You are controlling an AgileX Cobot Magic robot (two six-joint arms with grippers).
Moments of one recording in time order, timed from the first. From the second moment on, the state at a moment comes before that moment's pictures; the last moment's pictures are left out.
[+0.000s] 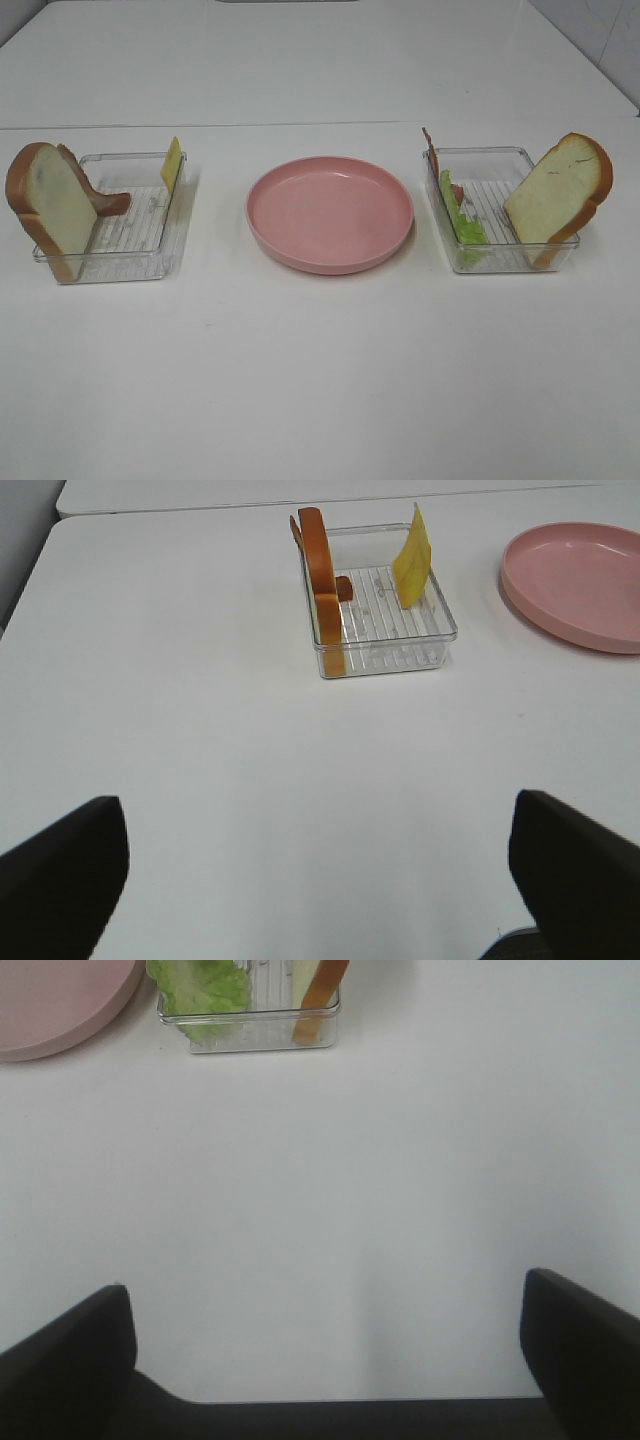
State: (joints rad) left arm 0.04 -0.01 -0.52 -0.10 1.08 0.08; right arm -0.01 0.43 -0.53 0.06 1.08 -0.01
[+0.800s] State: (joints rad) left arm 0.04 -0.01 -0.52 -0.10 1.08 0.08; right arm -0.01 1.56 -1.27 0.13 1.11 -0.05
